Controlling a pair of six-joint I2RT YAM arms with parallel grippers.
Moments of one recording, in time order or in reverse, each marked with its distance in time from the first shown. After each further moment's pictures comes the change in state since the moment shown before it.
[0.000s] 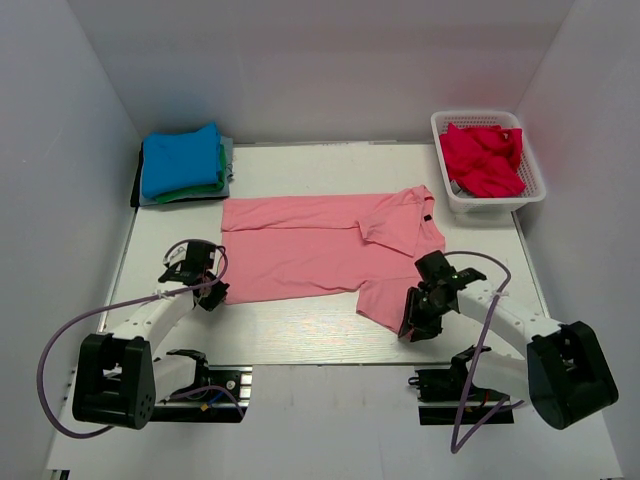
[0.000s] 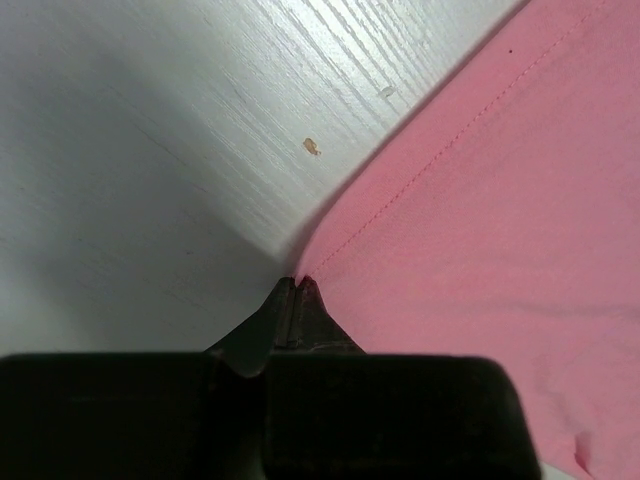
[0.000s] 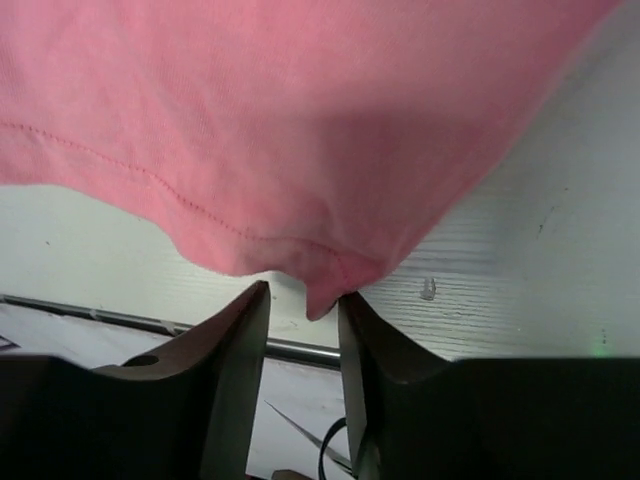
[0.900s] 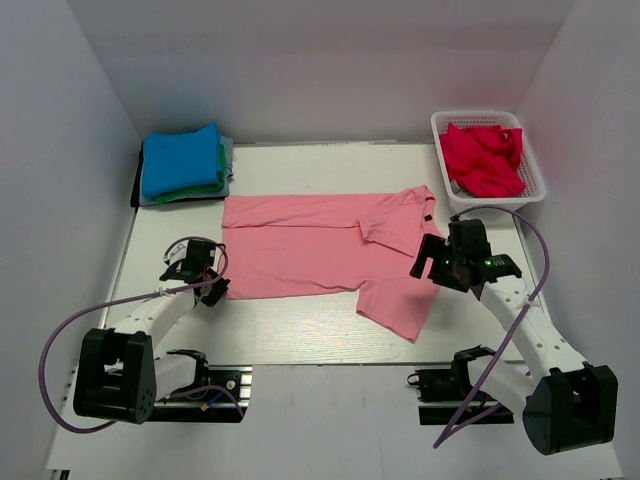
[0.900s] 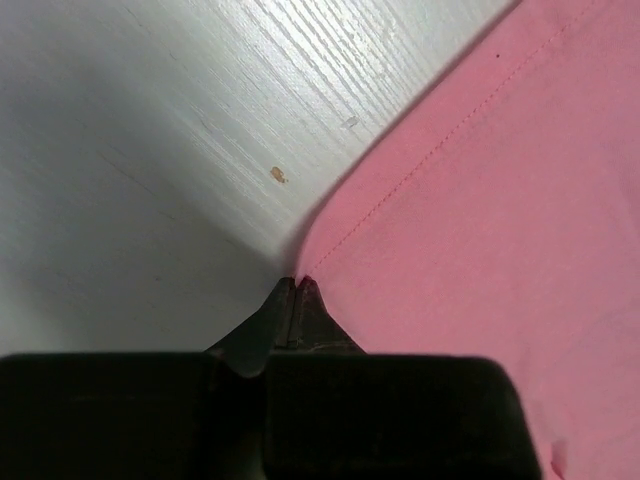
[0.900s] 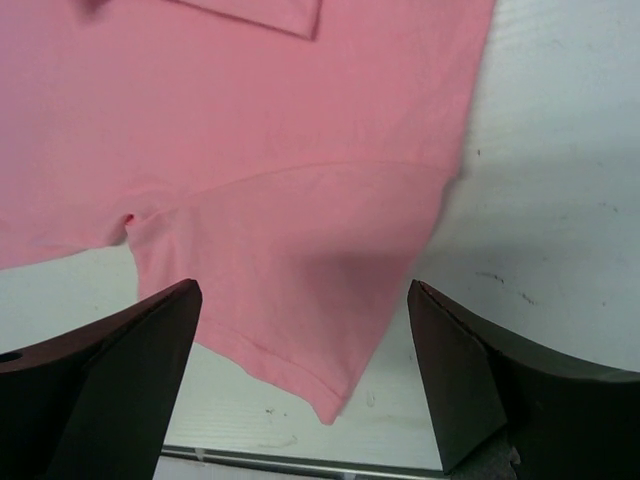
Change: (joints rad) left arm 0.000 0.029 -0.001 0.071 -0.003 -0.014; right arm -0.210 -0.137 0.207 0.108 0.204 -0.196
